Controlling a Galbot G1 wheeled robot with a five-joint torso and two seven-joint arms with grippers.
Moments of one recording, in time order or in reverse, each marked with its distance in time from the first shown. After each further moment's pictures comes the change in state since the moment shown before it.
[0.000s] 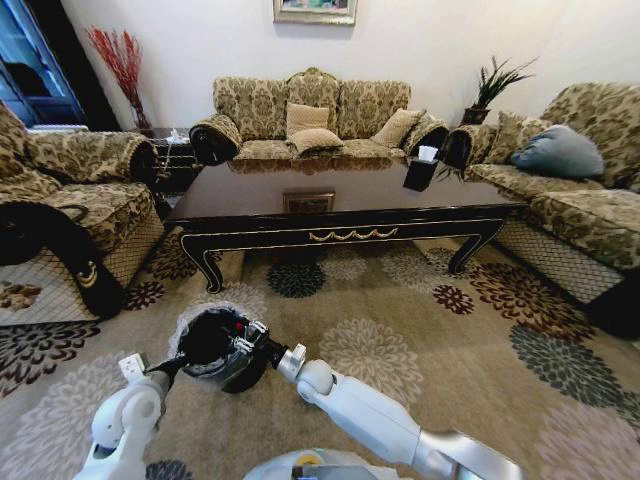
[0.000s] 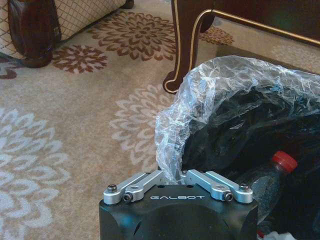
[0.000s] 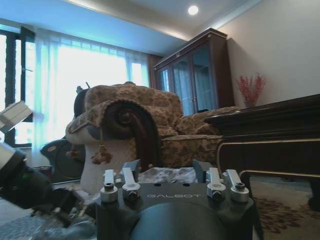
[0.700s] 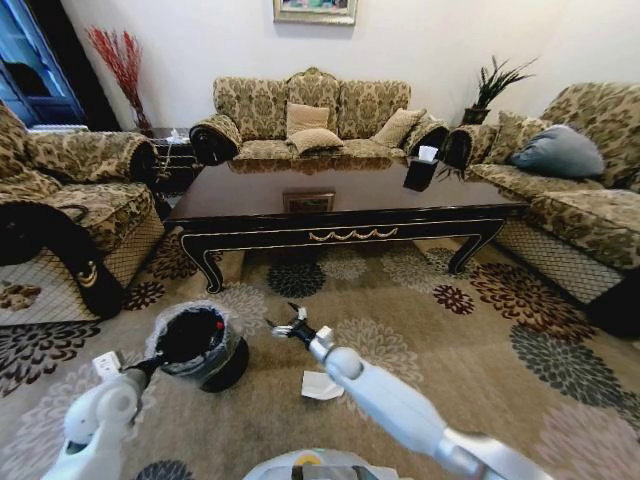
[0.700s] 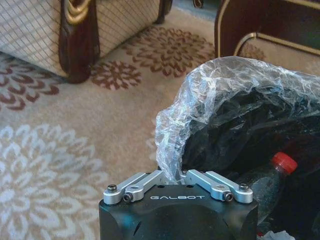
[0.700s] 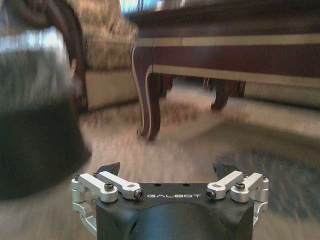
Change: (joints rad) left arm -0.019 0.111 -0.149 0.077 -0.107 0.000 0.004; right arm -0.036 -0.212 0.159 -0.064 -0.037 -0.289 -0.001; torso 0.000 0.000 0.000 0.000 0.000
